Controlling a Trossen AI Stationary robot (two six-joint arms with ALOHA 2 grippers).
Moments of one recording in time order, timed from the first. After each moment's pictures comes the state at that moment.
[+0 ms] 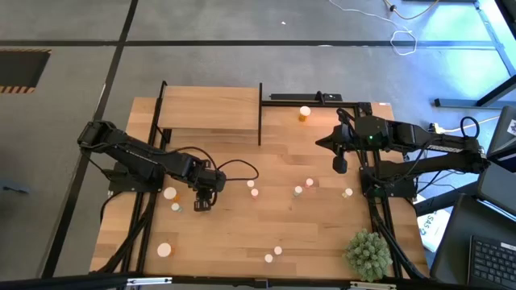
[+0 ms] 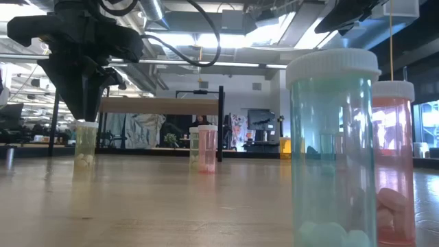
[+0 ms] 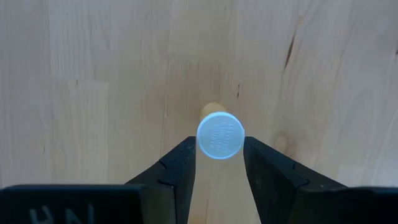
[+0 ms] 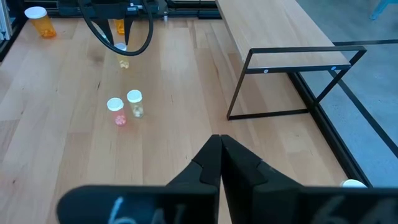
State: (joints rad) left arm -0.23 1.39 0.88 -0.75 -0.07 -0.36; right arm -0.09 0.83 0.92 -0.63 0.11 -0.03
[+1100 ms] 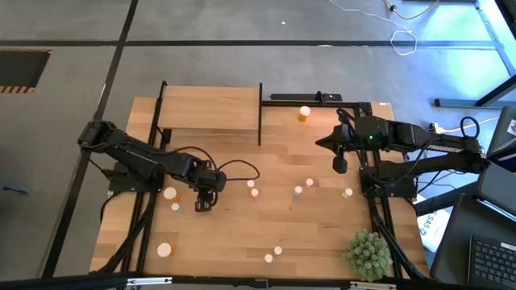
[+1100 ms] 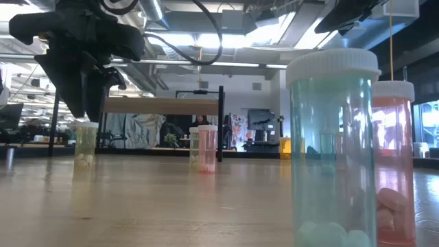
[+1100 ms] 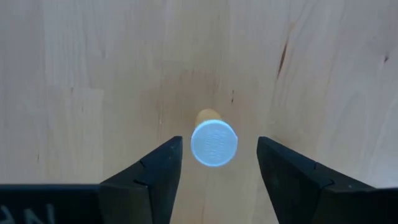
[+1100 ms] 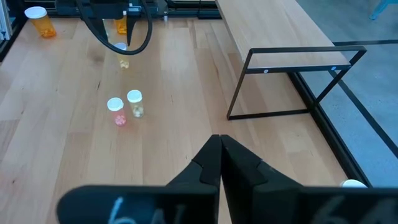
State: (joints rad) left arm -0.23 1.39 0.88 -0.72 -0.06 -0.36; right arm -0.09 0.83 0.92 -0.63 0.11 -0.03
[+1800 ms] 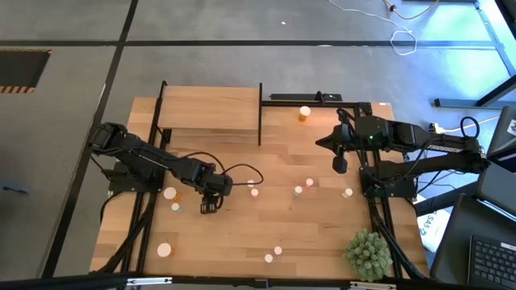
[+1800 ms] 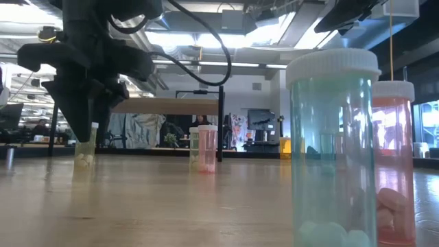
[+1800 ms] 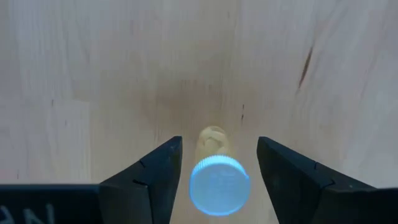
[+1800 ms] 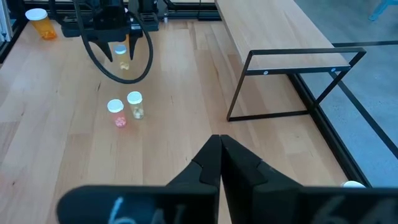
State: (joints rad) left arm -0.23 1.52 0.88 -0.65 -0.08 -0.36; right arm -0.09 0.83 0.92 -0.63 0.11 -0.03
